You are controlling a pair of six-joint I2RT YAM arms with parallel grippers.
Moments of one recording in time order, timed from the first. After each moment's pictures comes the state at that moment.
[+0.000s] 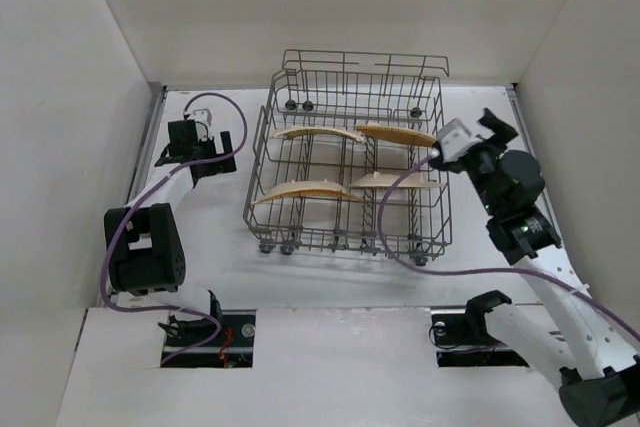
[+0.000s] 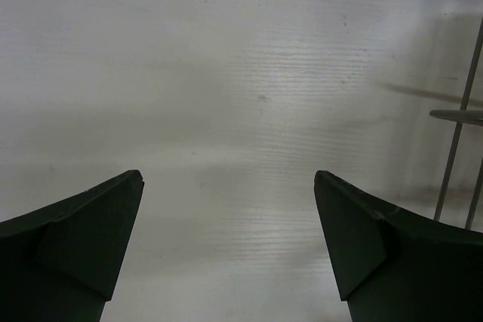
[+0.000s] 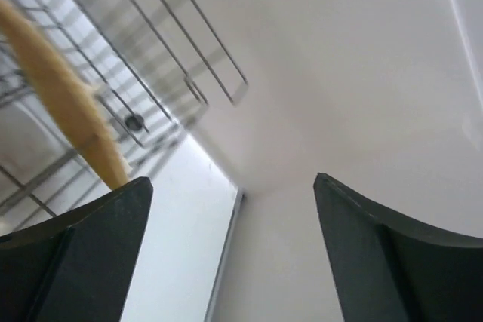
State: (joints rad) left arm 0.09 1.57 0.97 -0.18 0.12 -0.07; right arm 0.43 0.80 0.80 0.02 0.12 -0.97
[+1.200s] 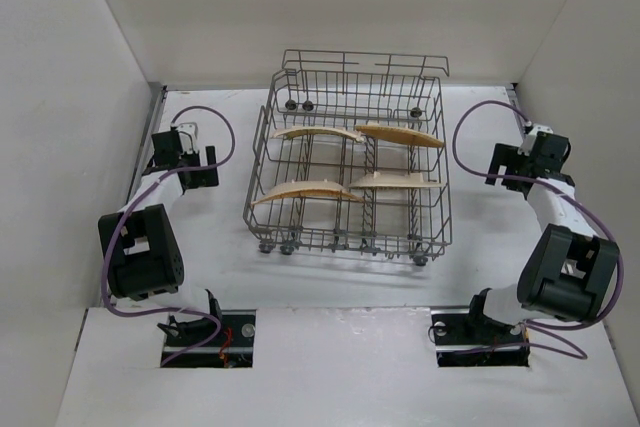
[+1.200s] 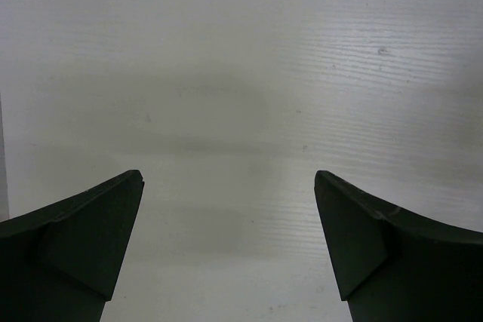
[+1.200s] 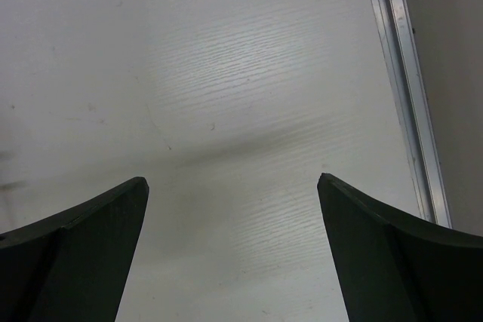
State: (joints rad) left arm 0.20 1.54 0.91 -0.21 0.05 0.11; right arm -0.37 1.40 0.90 -0.28 -0.07 -0.07
